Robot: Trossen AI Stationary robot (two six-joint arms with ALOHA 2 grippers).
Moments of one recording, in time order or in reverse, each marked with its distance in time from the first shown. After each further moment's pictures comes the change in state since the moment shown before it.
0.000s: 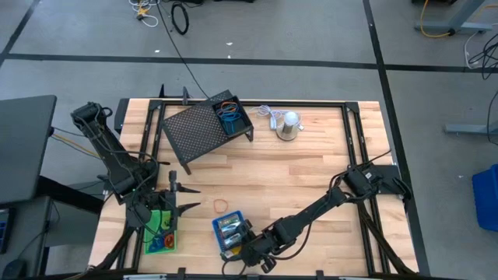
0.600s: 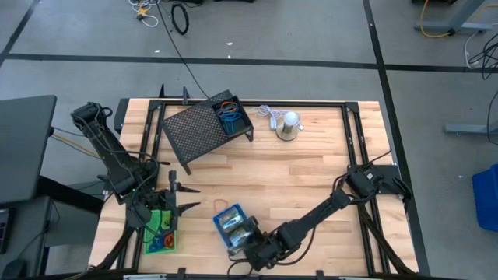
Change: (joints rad) left arm 0.000 0.000 0.000 -0.002 -0.006 0.002; right arm 0.040 -0.025 -0.009 -0.081 0.224 -0.002
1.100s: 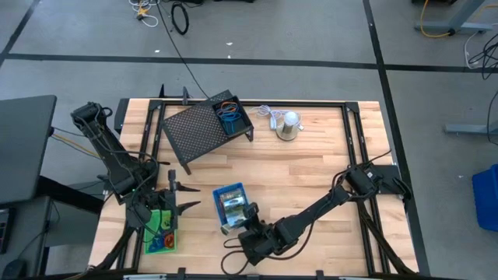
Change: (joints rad) left arm -0.001 0.000 0.000 0.002 -0.022 0.006; right arm -0.024 -0.014 0.020 -0.041 0.325 0.054
